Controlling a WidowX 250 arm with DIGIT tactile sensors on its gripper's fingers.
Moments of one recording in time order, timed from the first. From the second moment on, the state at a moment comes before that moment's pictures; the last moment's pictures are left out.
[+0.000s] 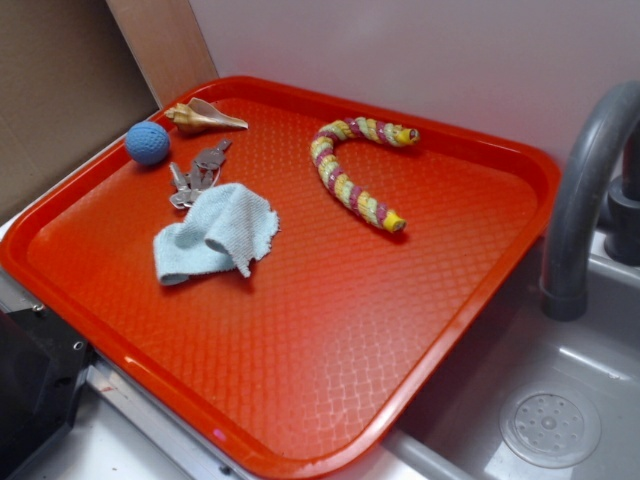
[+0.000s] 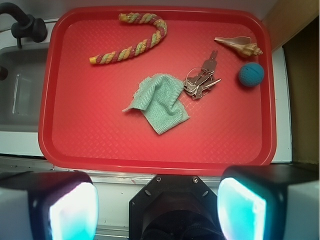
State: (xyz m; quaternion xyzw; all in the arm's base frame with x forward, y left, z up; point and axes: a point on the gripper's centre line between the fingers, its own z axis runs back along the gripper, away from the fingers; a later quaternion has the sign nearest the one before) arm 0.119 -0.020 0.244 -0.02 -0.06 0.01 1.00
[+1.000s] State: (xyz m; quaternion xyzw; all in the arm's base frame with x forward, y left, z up) arm 0.184 -0.055 0.140 -0.07 -0.06 0.16 0.98
